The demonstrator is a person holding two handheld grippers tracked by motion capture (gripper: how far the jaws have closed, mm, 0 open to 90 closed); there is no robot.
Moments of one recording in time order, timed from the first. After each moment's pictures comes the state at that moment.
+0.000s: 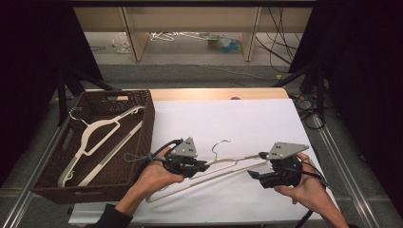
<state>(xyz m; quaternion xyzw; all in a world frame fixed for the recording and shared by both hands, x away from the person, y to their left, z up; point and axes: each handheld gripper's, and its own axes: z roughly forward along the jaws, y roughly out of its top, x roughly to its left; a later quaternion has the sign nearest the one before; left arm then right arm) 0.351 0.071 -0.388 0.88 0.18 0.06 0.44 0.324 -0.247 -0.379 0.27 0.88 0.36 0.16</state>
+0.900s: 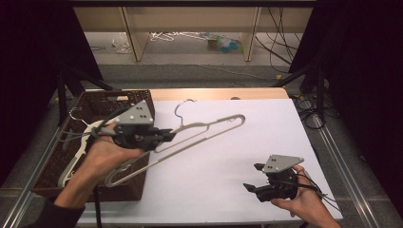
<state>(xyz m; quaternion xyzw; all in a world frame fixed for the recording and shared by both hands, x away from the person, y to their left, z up) 0.339 0.156 -0.265 0.84 0.23 0.15 0.46 0.303 -0.237 -0.397 0.26 0.88 0.36 0.14</state>
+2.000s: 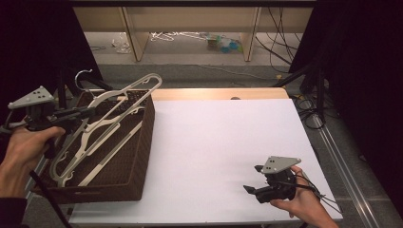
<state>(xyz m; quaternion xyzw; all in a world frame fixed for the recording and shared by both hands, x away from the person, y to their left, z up) 0.378 0.348 -0.297 0.73 0.40 0.23 0.50 0.306 -0.238 -0.409 0.27 0.89 0.35 0.13</state>
